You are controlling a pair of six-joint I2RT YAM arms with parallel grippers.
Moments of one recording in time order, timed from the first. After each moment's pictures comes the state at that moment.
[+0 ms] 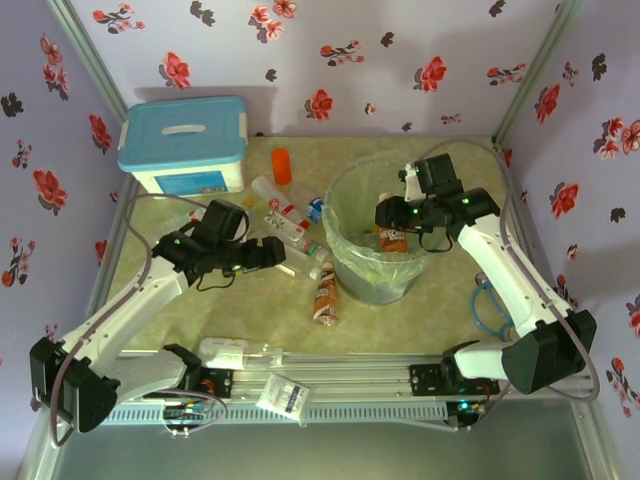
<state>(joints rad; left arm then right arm) -0.58 1.11 0.98 -0.85 0.18 -0.71 0.37 1.31 1.27 -0.91 -0.29 0.42</state>
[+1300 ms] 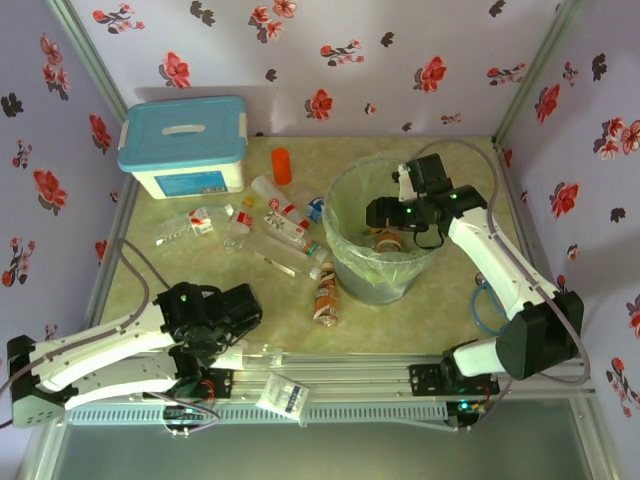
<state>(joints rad) -1.17 0.90 0.78 -1.31 -0.12 -1.87 0.36 1.38 1.26 -0.85 -0.27 0.35</state>
